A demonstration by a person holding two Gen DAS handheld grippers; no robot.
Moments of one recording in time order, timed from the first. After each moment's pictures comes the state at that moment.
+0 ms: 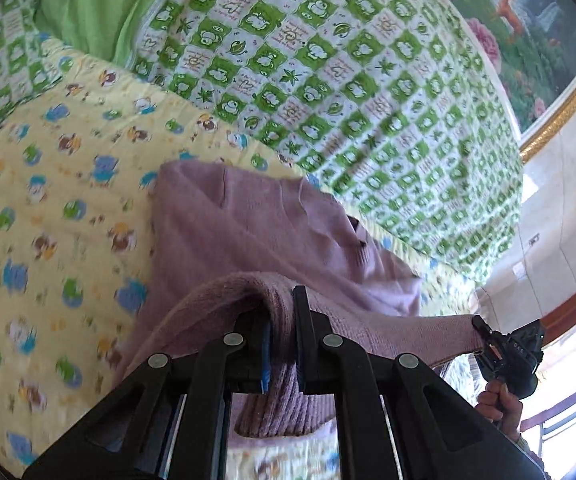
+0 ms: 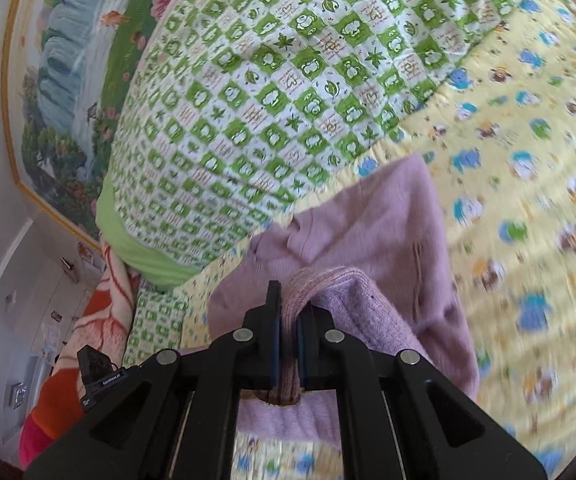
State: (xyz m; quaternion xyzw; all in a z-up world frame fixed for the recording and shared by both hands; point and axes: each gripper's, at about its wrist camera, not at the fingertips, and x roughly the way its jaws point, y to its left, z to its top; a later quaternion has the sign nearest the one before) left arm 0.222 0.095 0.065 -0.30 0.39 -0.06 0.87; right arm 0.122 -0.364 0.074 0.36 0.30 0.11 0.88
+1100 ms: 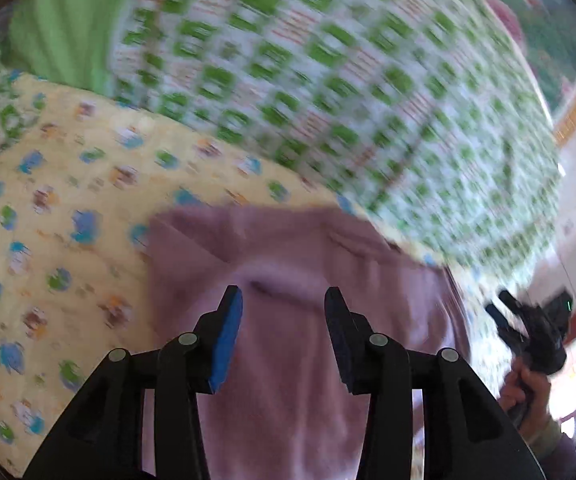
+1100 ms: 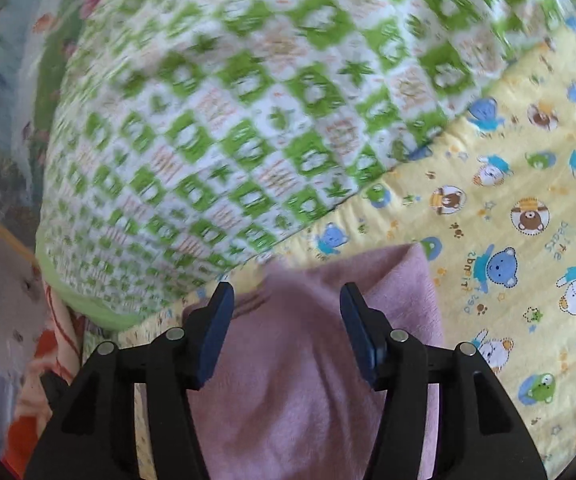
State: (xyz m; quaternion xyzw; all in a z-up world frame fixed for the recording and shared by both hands) left arm 0.288 0.073 0.037 -0.23 0.41 -0.06 0.88; right arm 0.246 -0.387 0.058 0.32 0.32 0.05 0.89
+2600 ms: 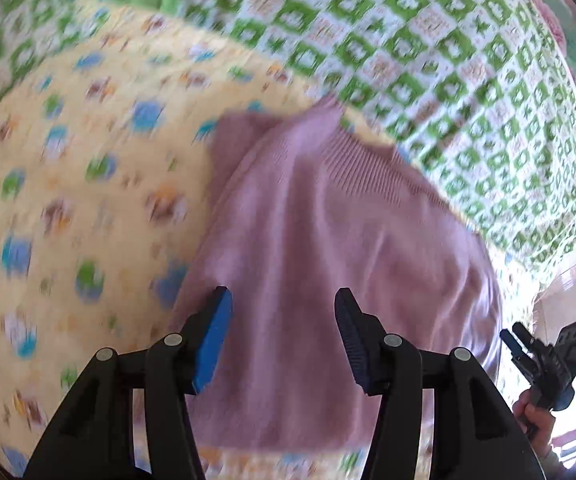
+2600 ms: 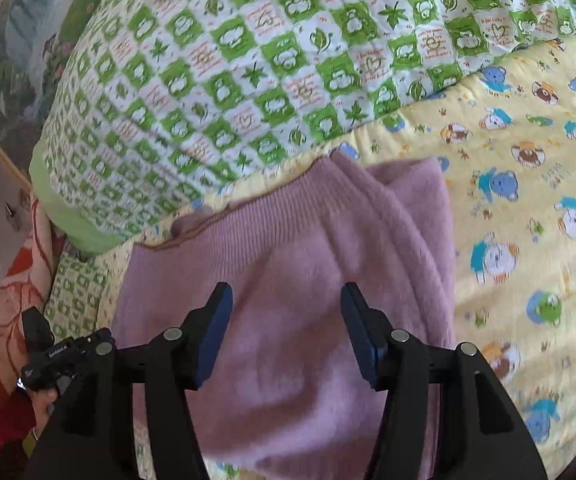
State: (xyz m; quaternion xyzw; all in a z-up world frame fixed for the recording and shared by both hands) left arm 0.240 0.100 -0.029 -0.27 0.45 0.03 0.85; right arm 0.198 -0.341 0.019 0.23 0.38 0.07 0.89
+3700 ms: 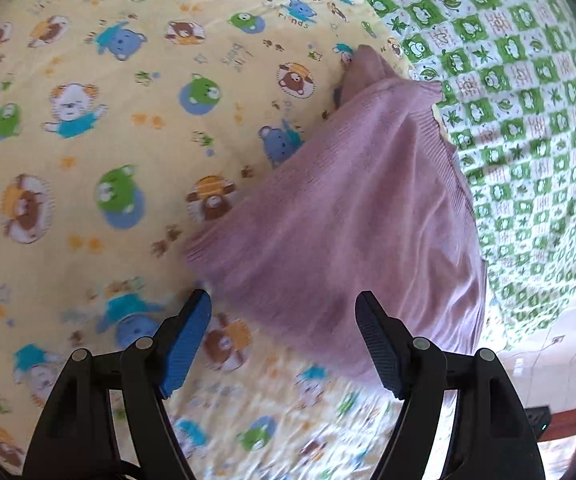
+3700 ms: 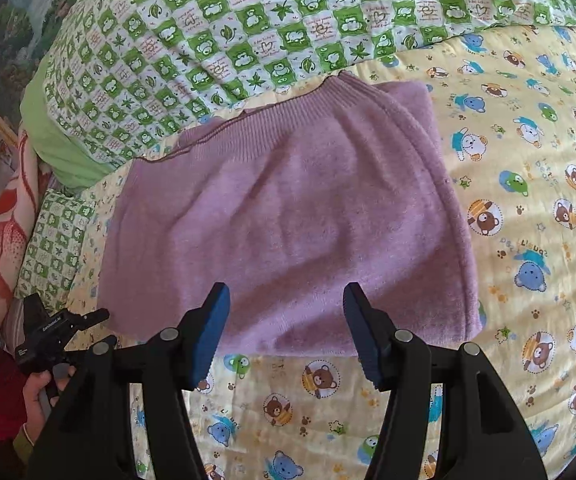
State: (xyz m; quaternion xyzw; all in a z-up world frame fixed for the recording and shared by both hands) left arm 0.164 0.107 -0.074 -0.45 0.46 0.09 0.76; right arm 0.134 -0.286 0.019 0.18 0.45 0.04 0.88
